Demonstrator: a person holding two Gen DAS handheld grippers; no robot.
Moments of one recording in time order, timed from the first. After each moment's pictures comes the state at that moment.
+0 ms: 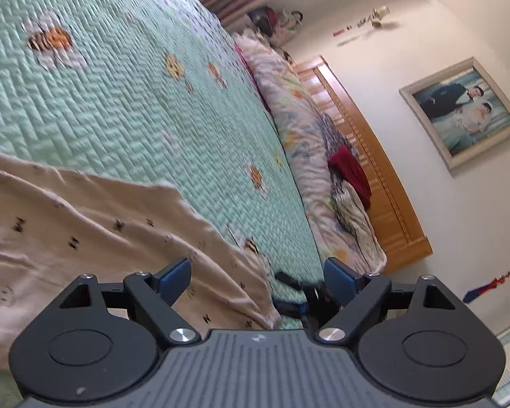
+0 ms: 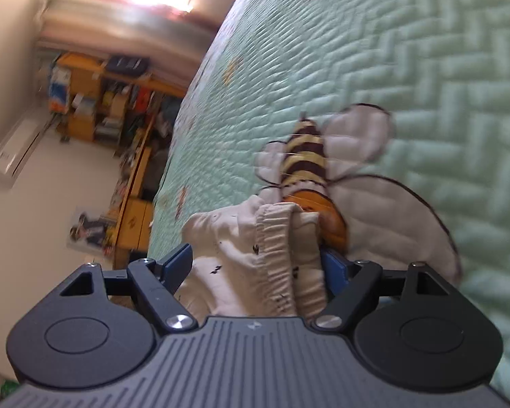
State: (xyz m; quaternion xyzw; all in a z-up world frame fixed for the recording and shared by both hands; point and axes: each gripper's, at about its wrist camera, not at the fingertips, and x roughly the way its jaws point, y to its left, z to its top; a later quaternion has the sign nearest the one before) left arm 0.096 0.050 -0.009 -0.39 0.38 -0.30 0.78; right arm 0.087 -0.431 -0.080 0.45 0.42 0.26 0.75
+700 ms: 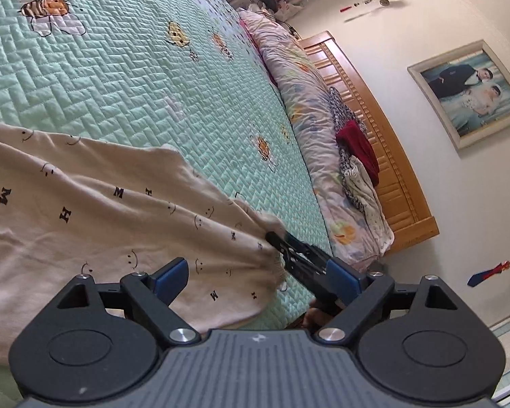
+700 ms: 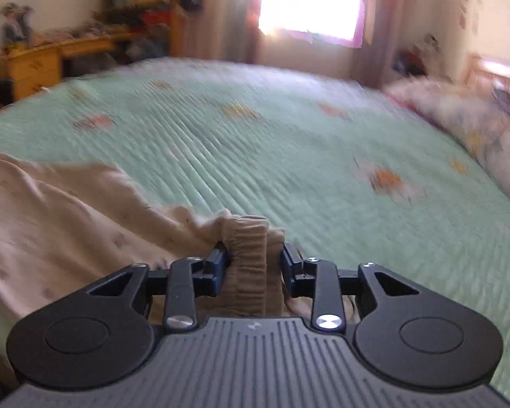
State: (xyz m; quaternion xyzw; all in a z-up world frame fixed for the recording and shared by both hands) left arm 0.095 0.038 -0.030 -0.37 0.41 -0.30 0.78; right arm 0.063 -0.346 -0.023 -0.04 0.28 0.14 0.95
